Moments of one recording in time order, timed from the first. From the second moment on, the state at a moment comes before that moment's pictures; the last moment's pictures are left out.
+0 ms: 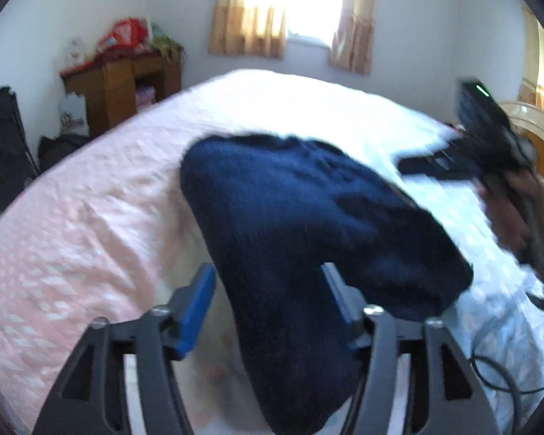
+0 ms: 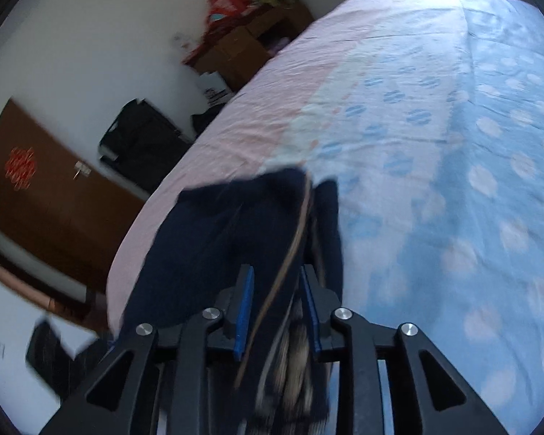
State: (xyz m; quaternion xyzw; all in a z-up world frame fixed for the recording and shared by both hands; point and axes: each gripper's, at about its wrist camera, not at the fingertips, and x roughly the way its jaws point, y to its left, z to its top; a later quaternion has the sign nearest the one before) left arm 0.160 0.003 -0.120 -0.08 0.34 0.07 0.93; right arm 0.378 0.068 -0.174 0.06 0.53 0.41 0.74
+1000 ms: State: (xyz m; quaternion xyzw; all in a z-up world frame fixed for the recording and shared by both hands) left arm 0.201 0.001 -0.155 -0.06 0.39 0.11 0.91; right arm 0.292 0.059 -0.151 -0.12 0.48 0.33 0.80
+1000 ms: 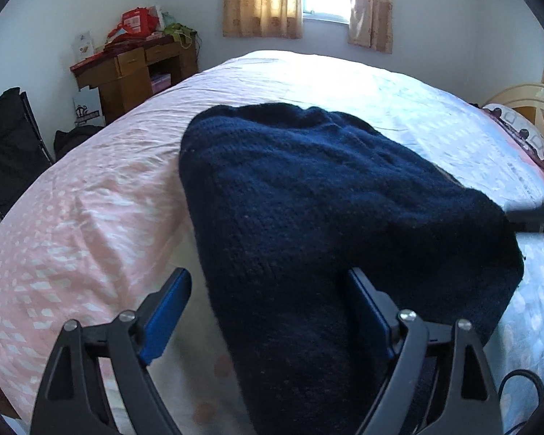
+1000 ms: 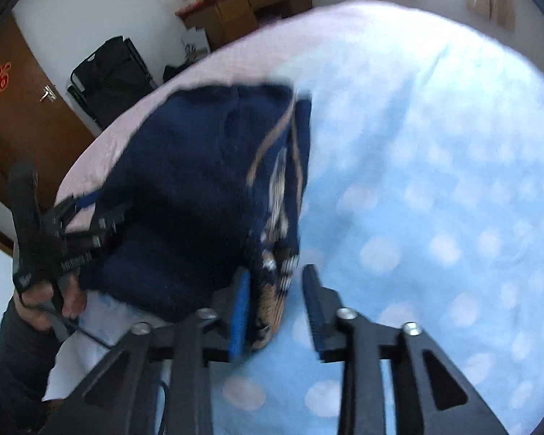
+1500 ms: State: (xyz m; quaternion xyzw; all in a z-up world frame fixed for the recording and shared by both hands) left arm 0.203 -0.003 -0.158 -0.07 0.41 0.10 0.90; right arm 0.354 0.144 -0.203 -0.10 0.52 0.36 0.77
